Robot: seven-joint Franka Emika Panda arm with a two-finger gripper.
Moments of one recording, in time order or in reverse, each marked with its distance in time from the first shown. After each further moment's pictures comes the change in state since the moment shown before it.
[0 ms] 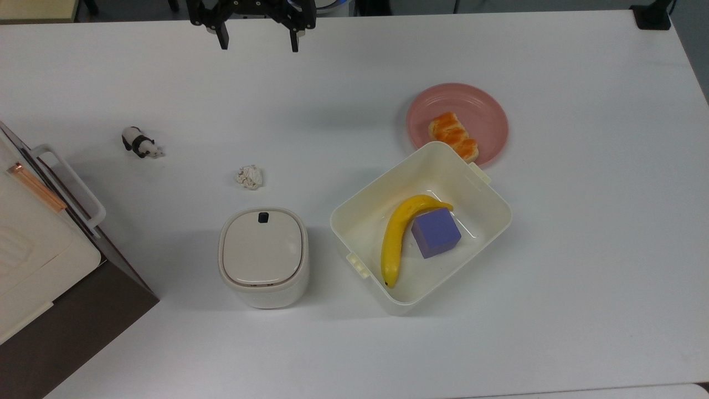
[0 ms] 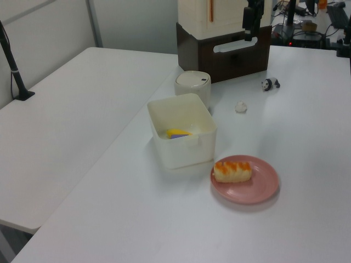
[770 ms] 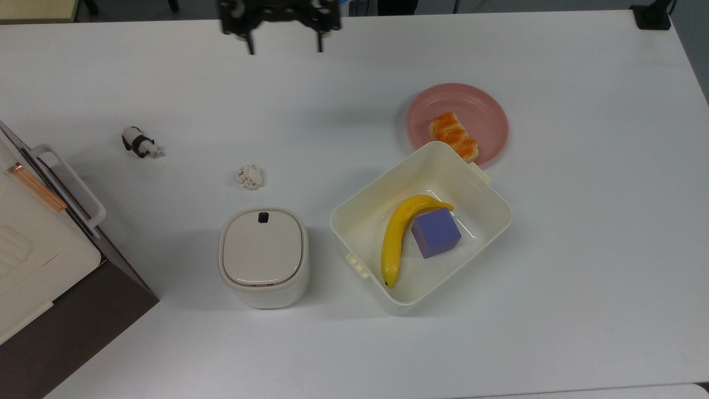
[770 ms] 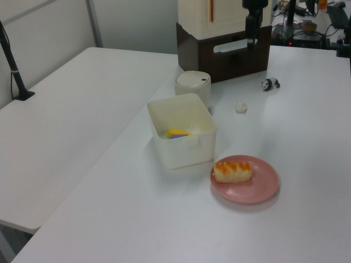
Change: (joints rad) arm 0.066 -0.023 0.009 -0.082 -0.023 0.000 -0.045
